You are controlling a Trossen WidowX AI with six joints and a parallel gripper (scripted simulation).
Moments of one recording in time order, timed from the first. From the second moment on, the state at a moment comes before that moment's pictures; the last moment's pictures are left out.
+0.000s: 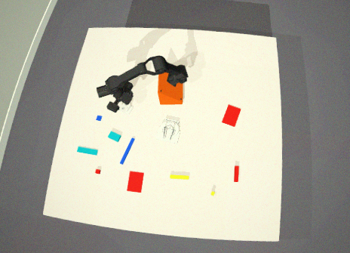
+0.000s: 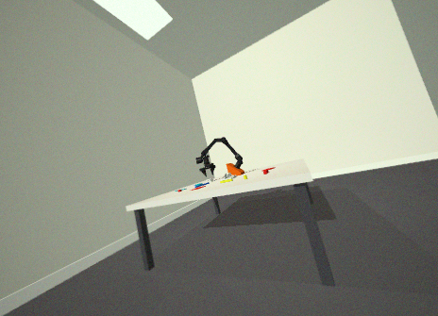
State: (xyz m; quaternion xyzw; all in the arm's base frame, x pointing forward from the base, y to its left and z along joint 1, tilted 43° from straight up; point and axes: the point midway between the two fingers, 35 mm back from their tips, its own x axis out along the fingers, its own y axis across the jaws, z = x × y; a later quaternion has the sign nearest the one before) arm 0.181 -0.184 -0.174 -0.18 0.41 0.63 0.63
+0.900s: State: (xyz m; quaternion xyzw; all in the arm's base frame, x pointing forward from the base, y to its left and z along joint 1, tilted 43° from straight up) arm 0.180 -0.164 -0.204 -0.18 0.41 0.63 0.63
